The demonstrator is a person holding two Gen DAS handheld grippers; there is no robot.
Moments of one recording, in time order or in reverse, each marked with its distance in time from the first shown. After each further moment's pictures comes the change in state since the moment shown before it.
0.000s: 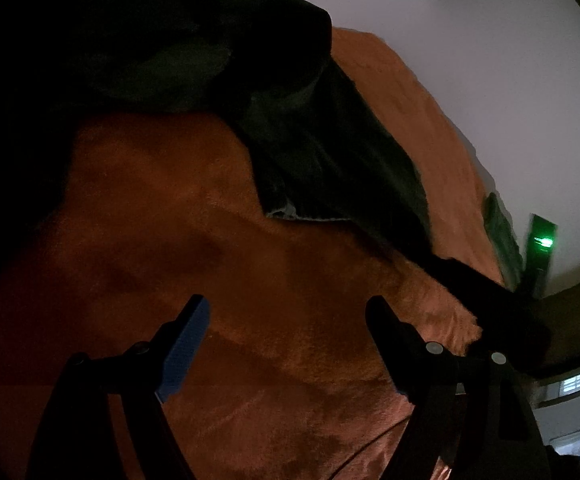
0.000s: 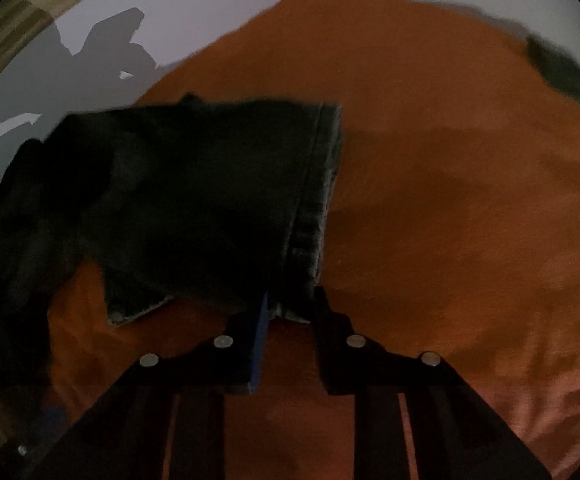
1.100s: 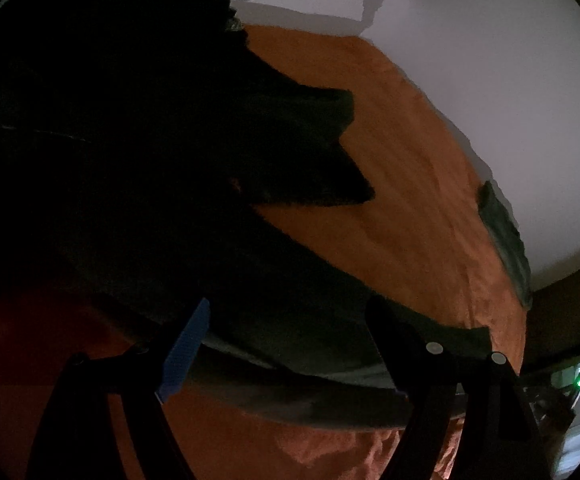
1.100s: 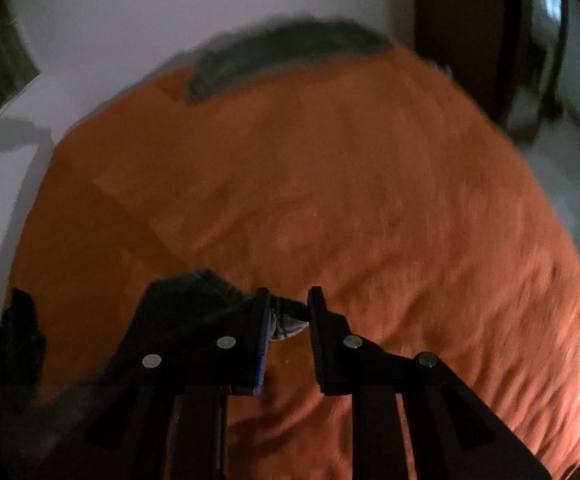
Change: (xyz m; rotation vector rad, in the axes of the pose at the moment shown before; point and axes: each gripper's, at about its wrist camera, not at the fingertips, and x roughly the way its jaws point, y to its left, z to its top) left arm -0.035 -0.028 -0.026 0.061 -0.005 0.032; right arm -0.232 -0.340 -0.156 0.629 -0.132 -0.369
